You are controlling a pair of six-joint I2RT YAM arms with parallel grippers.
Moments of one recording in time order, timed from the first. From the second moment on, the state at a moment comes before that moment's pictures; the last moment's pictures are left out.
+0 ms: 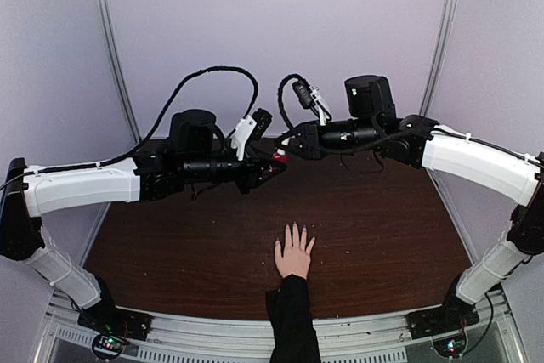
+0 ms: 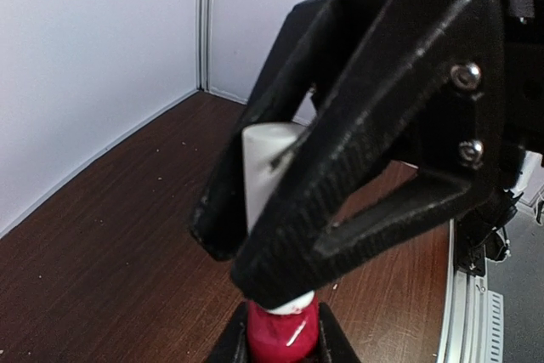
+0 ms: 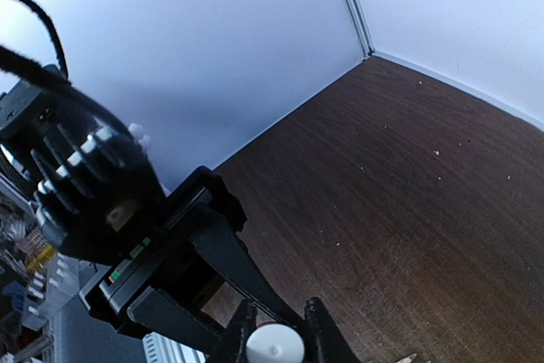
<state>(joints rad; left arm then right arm) -0.91 1.49 1.14 0.09 0.27 -0.05 0.80 1.52 1.41 -0.21 -0.40 0.33</state>
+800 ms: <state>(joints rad) -0.86 1.49 1.11 0.27 0.61 -0.16 0.78 1.46 1.33 -0.07 -0.62 0.27</state>
